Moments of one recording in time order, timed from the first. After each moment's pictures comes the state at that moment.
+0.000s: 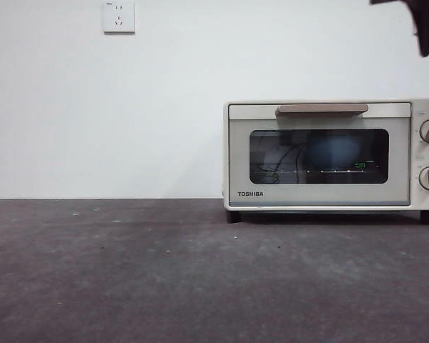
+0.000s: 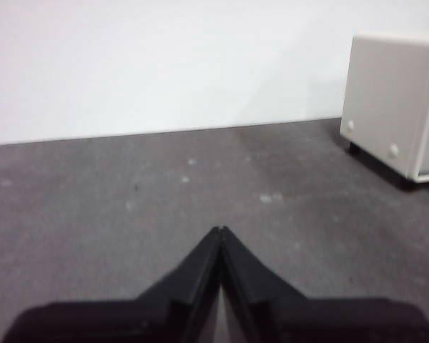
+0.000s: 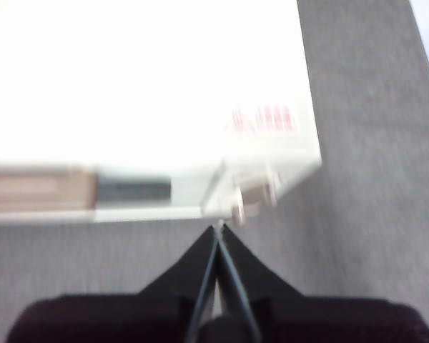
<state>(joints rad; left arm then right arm) -0.03 0.02 0.02 -0.05 0.06 0.01 0.12 1.61 1.73 -0.93 0.25 0.01</state>
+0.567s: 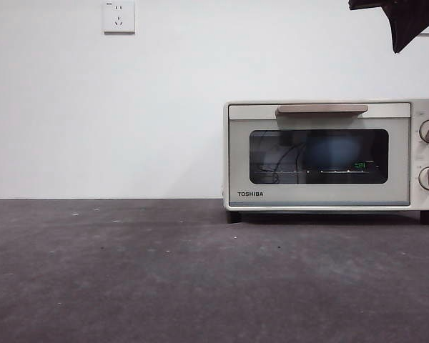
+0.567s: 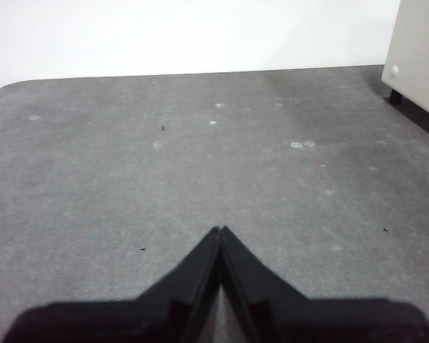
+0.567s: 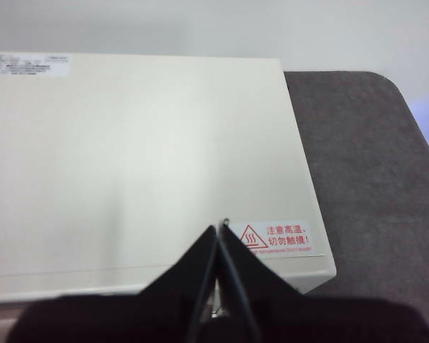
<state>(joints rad) 0.02 0.01 0.02 -0.18 0.04 0.01 0.12 1.65 1.73 -0.69 0.25 0.01</state>
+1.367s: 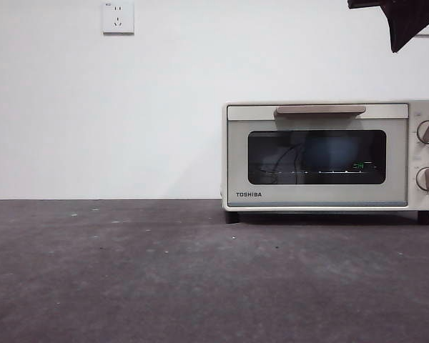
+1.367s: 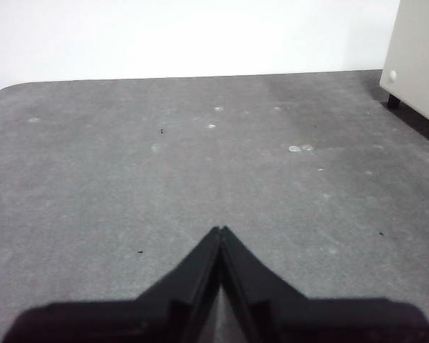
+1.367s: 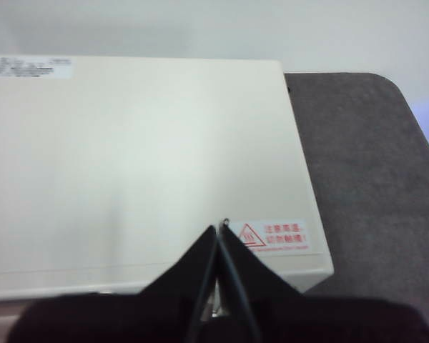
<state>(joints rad) 0.02 0.01 0.02 -0.17 0.04 0.00 0.11 1.65 1.73 -0.69 0.24 0.01</state>
